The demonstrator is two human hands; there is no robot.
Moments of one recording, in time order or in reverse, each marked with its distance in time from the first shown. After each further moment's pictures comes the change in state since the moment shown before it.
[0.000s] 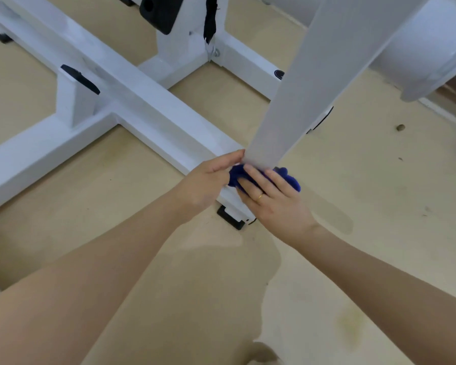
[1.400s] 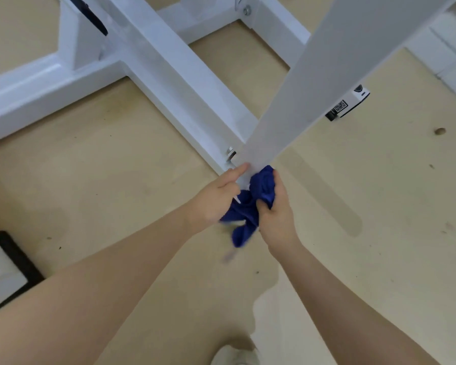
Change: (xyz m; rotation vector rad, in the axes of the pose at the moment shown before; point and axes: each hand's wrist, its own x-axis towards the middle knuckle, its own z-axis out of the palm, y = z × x) left_hand 0.010 -0.077 0.042 -0.072 0.159 -0.251; right_hand -0.016 -0.045 -0.004 1.787 -0.180 1.177
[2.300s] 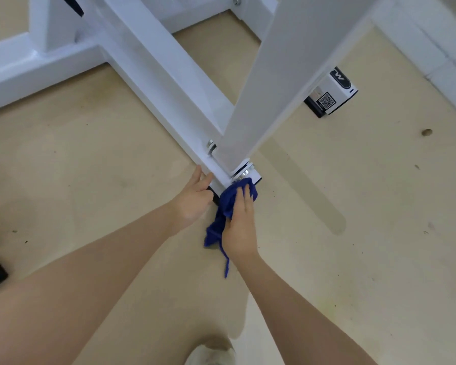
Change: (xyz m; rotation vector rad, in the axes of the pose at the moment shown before) left_hand 0.017 -0.037 0.008 0.062 0.013 -0.110; right_hand -0.007 0.052 0.014 -0.485 -0.142 0.055
